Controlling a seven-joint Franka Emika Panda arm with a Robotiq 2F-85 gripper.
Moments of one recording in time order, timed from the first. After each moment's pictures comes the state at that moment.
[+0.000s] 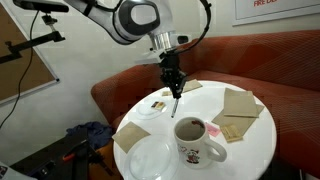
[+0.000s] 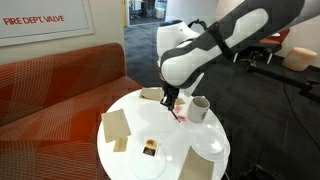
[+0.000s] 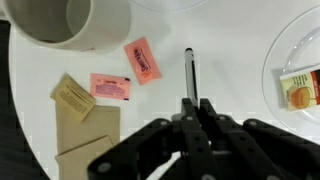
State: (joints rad) arm -0.03 0.45 -0.04 -1.99 -0.15 2.35 -0.14
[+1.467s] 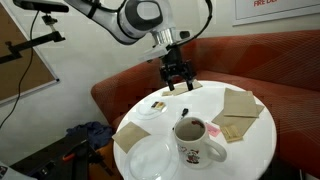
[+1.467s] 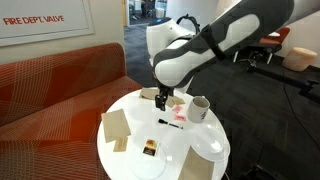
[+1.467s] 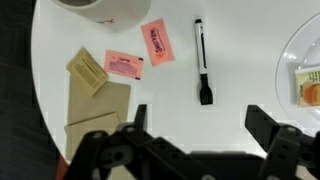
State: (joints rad) arm 0.00 0.48 -0.04 -1.91 -0.26 2.31 -0.14
